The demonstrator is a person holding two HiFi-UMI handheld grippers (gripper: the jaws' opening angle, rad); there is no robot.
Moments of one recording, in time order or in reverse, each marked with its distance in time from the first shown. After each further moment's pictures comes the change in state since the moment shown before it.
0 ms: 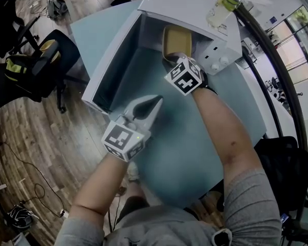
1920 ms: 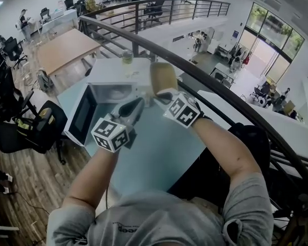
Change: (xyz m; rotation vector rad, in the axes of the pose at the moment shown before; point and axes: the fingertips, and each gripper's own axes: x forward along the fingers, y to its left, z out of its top) left arm 0.114 -0.363 0.217 0.202 -0.079 -0.196; right arm -0.514 -0.057 -0.067 0.025 -0.201 -0.100
